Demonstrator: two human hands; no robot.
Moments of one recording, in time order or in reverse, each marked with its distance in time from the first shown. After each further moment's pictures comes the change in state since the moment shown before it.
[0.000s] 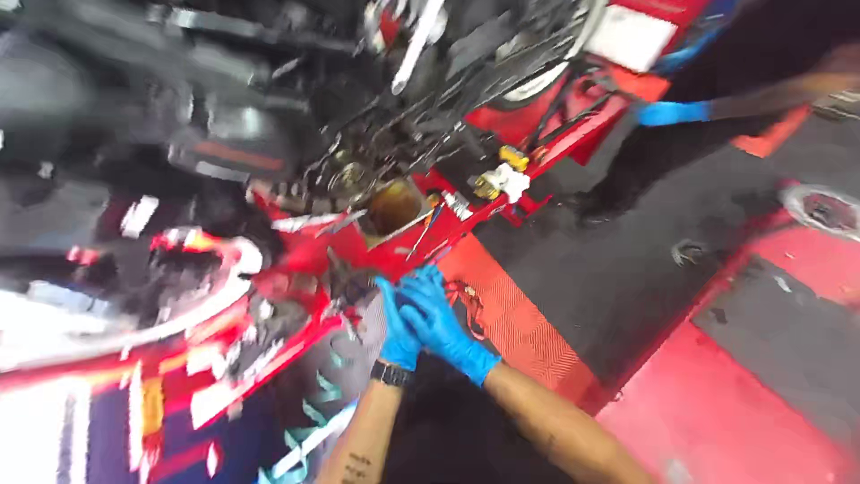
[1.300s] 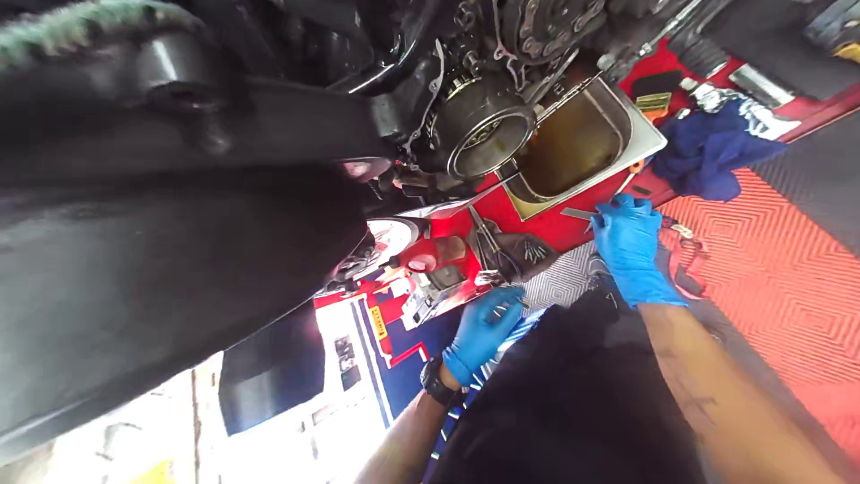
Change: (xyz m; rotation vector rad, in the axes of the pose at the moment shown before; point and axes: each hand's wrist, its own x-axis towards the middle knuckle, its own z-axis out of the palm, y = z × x) left_hand 0.115 0.112 -0.213 1.416 -0.088 0.082; right_hand 0.122 0.257 0.122 -0.479 -0.121 0.628
